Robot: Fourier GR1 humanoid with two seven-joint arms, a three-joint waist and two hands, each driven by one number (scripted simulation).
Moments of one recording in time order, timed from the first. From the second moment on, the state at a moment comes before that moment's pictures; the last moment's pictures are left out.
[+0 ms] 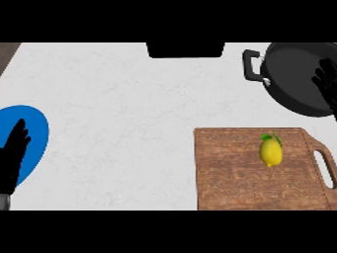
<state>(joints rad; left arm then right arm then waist) 0.04 0.45 -0.02 -1.41 0.17 0.28 0.18 -0.20 -0.57 0.03 -1.60 -0.27 -0.03 0.09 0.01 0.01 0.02</state>
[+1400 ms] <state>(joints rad) -0.09 0.29 -0.25 -1.39 0.19 0.01 0.14 -0.03 -0.28 0.27 -1.98 0.73 -0.50 0.73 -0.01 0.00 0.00</state>
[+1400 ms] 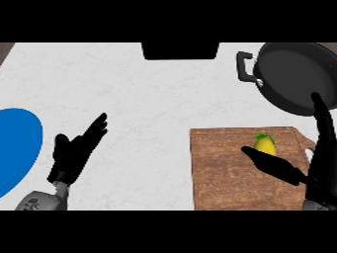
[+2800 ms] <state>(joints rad) -0.09 0.20 -0.17 -1.35 0.10 -0.06 0.12 0.11 -0.25 0.04 -1.76 0.42 -0.21 0.55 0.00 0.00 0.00</state>
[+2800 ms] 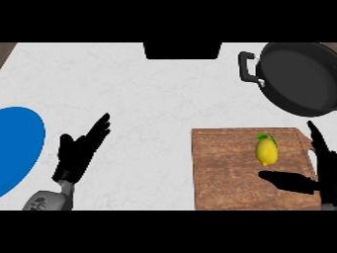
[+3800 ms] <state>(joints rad) -0.06 0.19 -0.12 -1.41 0.07 -0.11 0.16 0.00 -0.09 -0.12 -1.34 0.12 -0.19 0.01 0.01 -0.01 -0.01</state>
